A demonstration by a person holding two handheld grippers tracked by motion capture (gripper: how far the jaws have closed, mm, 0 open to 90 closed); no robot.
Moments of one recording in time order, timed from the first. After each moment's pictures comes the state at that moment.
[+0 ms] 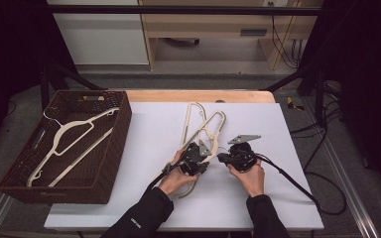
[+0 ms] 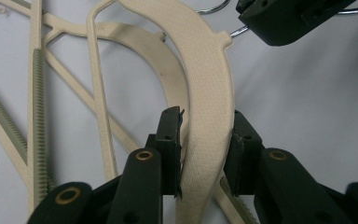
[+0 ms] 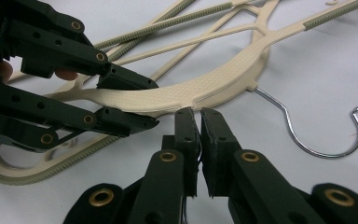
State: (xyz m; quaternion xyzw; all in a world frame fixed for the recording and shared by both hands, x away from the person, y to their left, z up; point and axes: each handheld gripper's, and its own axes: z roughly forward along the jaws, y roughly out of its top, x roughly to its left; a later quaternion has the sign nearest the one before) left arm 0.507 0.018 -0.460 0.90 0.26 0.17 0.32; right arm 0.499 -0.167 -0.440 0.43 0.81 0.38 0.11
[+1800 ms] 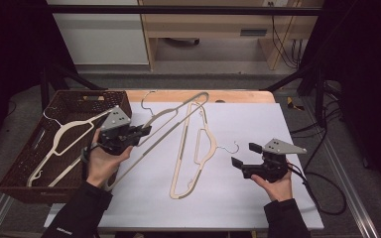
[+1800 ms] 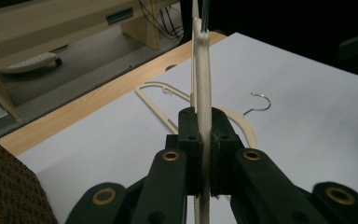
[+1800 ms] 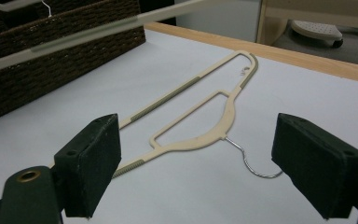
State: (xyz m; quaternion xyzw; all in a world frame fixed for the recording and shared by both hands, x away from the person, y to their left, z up) left arm 0.470 0.199 -0.303 0.80 0.31 0.22 0.47; right arm 0.441 -0.223 -0.390 0.38 0.74 0.51 0.19
